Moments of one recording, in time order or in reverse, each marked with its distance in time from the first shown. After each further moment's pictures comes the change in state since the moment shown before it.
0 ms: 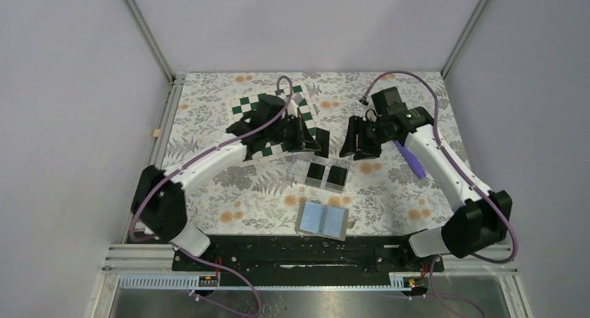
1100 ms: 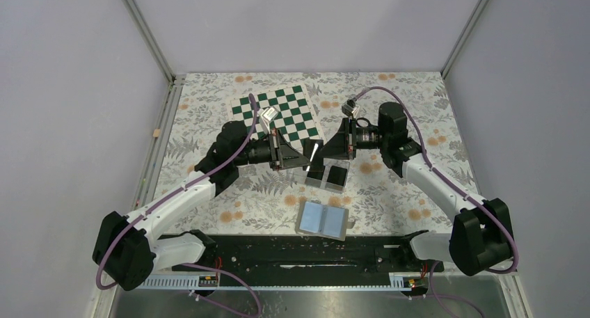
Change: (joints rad) left arm 0.062 -0.474 -0.468 0.495 0.254 -0.279; right arm 0.011 -0.161 -0.468 1.143 -0.772 0.689
